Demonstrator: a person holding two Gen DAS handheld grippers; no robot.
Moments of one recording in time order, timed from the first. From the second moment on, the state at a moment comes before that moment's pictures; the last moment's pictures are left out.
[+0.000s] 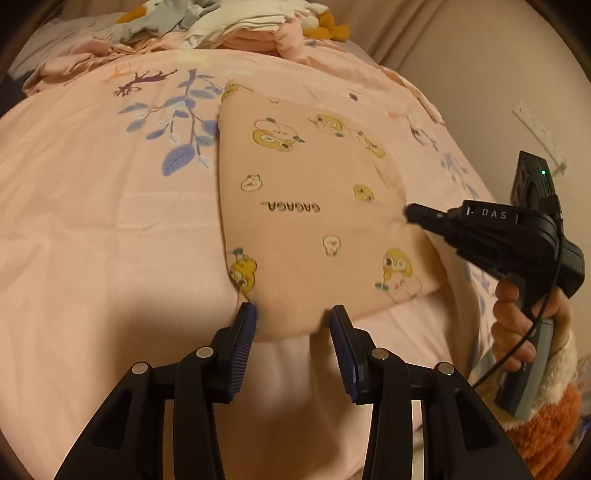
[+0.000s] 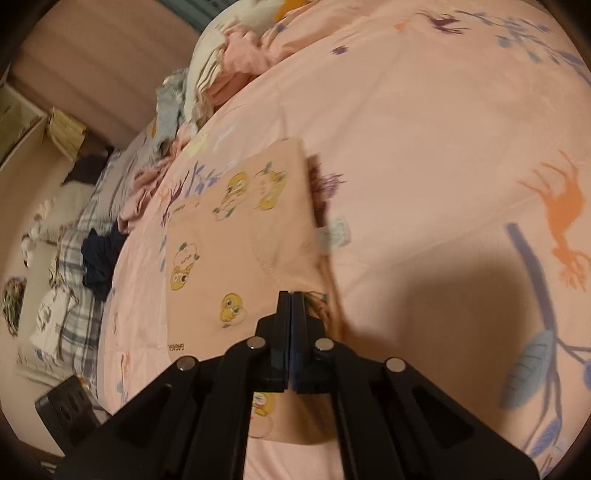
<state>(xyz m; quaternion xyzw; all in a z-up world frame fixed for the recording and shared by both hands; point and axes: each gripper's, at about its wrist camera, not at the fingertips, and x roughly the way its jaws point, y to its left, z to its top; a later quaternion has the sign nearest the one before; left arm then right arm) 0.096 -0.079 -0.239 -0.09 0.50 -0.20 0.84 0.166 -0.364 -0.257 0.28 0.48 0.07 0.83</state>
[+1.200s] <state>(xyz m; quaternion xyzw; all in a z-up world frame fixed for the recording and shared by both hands) 0.109 -0.078 -0.244 -0.08 0.50 -0.18 0.84 0.132 -0.331 -0.264 0.24 0.48 0.09 0.84</state>
